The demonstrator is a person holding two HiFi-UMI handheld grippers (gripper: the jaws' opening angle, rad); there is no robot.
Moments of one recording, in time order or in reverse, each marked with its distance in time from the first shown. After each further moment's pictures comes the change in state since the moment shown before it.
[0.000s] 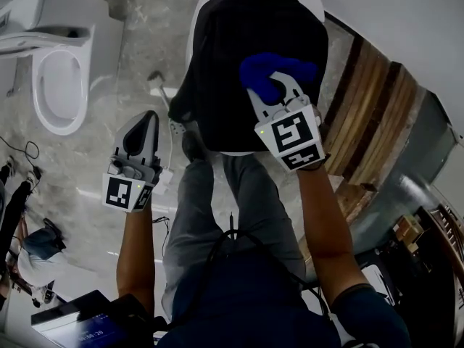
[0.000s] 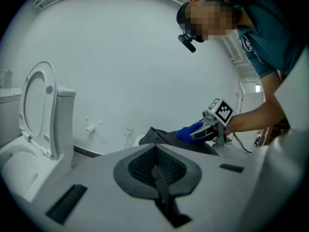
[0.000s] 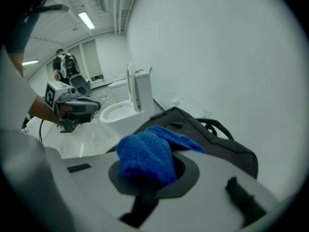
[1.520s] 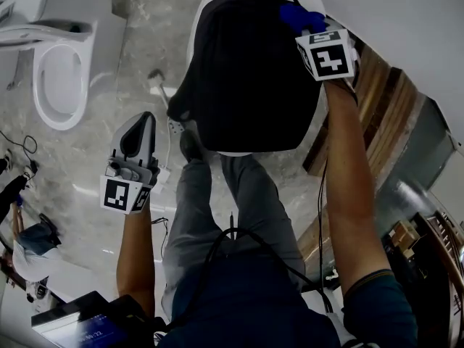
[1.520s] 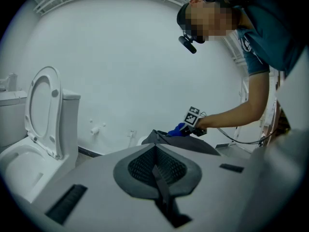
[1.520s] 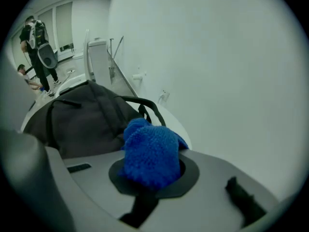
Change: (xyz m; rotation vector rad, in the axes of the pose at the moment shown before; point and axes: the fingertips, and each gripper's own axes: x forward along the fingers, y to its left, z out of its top) left arm -0.010 0.009 0.000 -0.006 -0.015 0.046; right arm 0.037 -0.198 -0.036 0.021 0.302 -0.313
